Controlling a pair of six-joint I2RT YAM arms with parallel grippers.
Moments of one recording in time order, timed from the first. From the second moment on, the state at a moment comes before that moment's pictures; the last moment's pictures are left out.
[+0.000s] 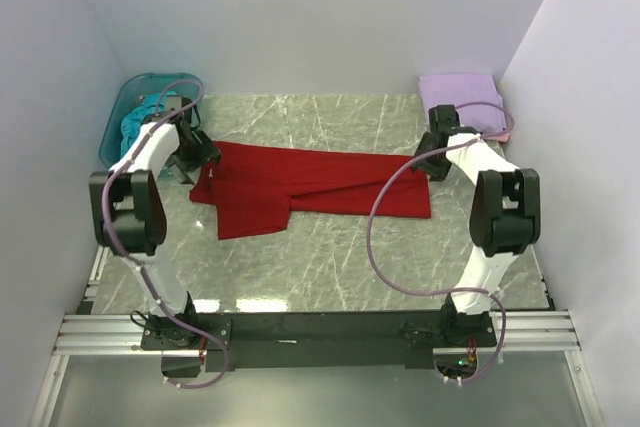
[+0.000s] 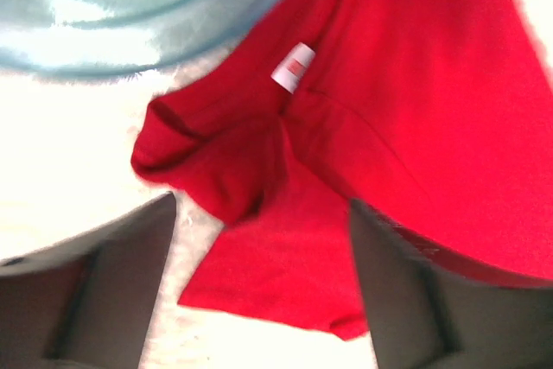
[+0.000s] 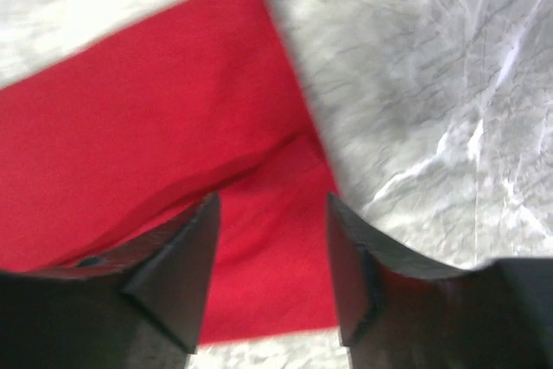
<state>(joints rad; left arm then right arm) 0.04 1.88 1.47 -0.82 -0.07 -0.66 0.04 1.86 1.32 -0.60 0.11 0.50</state>
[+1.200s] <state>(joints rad) -0.30 1.57 0.88 -0.62 -0.17 -0.78 0.28 1.26 0.83 -0.49 -0.04 0.48</state>
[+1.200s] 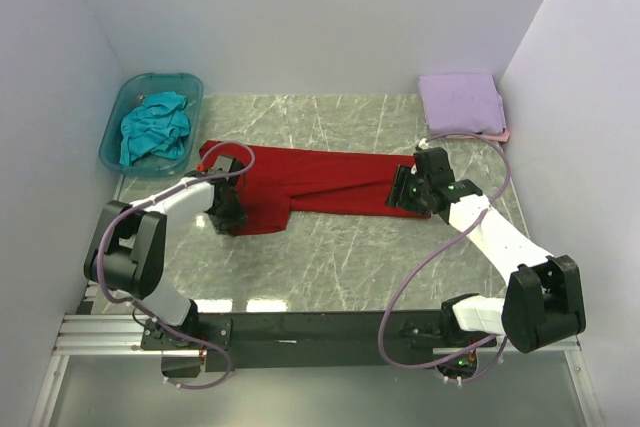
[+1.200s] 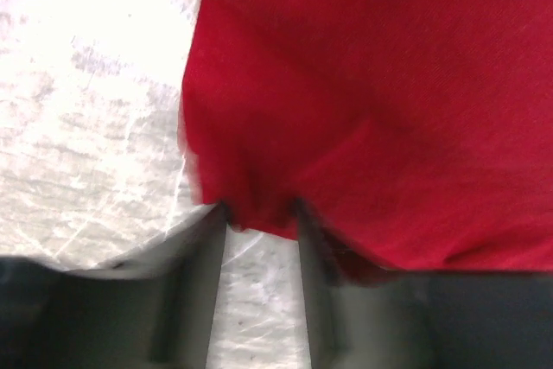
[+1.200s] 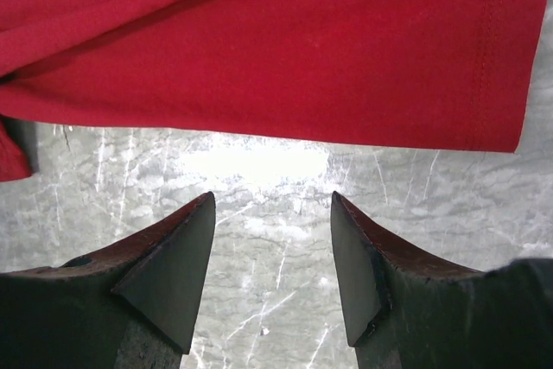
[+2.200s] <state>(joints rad) -0.23 2.06 1.83 -0.78 -0.29 -0.68 0.28 1.25 0.78 -0.44 -0.04 0.46</state>
